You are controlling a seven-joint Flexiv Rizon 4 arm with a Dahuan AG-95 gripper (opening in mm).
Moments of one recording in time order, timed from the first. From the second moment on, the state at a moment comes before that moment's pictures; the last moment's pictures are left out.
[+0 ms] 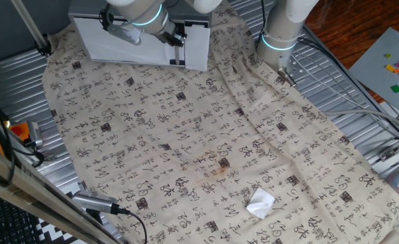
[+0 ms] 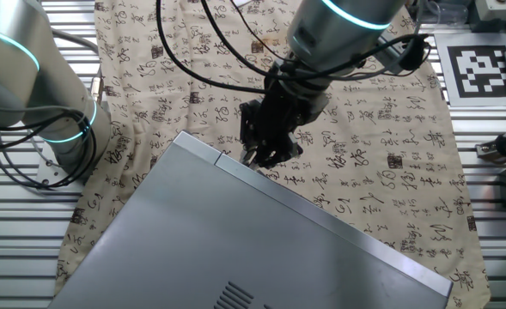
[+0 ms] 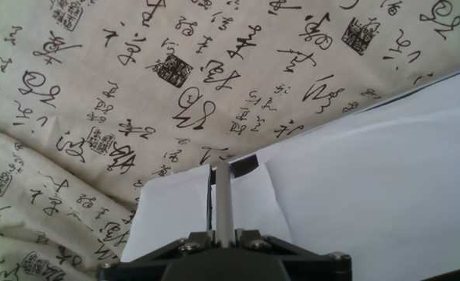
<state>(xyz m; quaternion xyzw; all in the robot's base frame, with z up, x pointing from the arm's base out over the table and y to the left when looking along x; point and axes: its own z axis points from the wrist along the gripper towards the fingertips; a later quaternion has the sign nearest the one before) 0.360 -0.111 0.194 0.29 -0.93 0.08 0.22</state>
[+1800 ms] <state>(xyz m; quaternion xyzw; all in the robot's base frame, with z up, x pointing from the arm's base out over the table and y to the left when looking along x) 0.436 -0.077 0.191 0.17 -0.98 -0.01 0.13</state>
